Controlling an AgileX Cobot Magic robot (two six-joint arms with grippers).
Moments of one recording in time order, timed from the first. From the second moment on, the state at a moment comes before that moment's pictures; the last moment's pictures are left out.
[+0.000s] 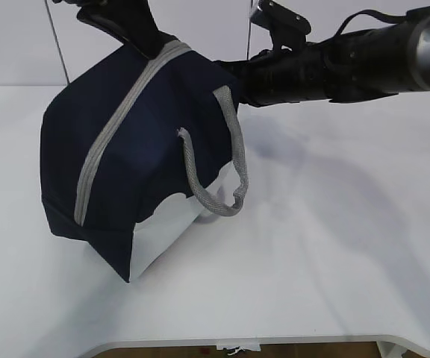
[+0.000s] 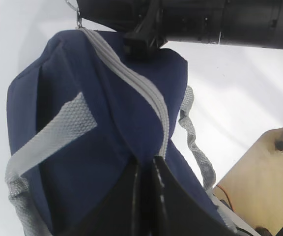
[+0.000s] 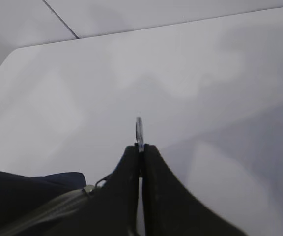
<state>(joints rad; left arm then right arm) -0.46 1.81 -1.90 -0.38 1.26 0.17 0.32 2.05 -1.48 -1.52 -0.17 1.92</state>
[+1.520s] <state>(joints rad) -0.46 1.91 -1.91 -0.20 1.25 0.09 0.31 1.84 -1.46 -1.84 -0.22 1.85</state>
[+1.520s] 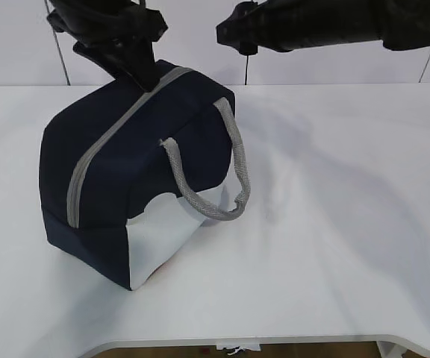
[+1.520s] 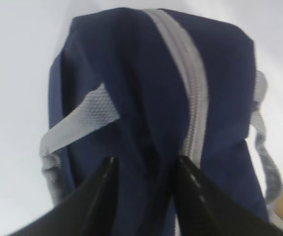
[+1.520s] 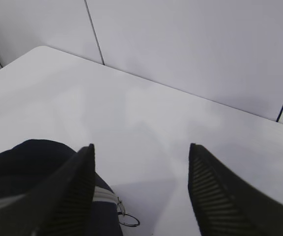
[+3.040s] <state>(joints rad) -0.46 0.90 -1.30 -0.07 1.27 0.05 0.29 1.22 -0.99 -1.84 -0.43 1.83</state>
